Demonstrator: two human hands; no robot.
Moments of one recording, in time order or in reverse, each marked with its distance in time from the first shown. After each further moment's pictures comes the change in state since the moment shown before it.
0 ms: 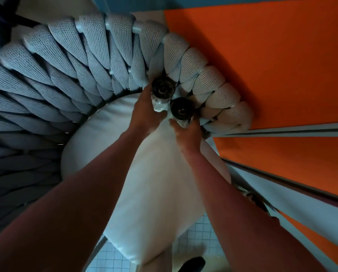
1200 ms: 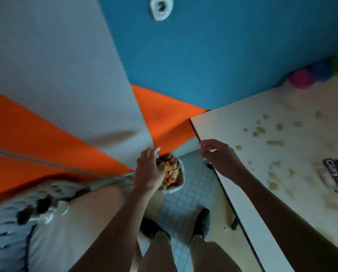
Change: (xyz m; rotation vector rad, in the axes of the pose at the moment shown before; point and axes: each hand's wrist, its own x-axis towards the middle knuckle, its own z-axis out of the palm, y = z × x) left_hand -0.476 0.296 0.188 0.639 -0.744 0.816; right_hand -0.468 0.023 -0.546 0.189 0.605 0.382
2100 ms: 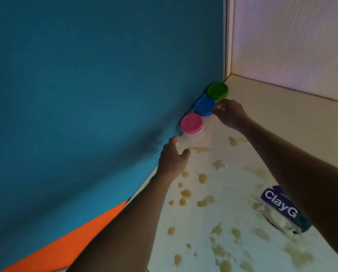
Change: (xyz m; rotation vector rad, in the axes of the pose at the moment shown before) left_hand 0.170 0.433 0.198 0.131 -0.305 0.338; right_hand 0.198 0.161 -0.431 -0.002 0.591 0.066
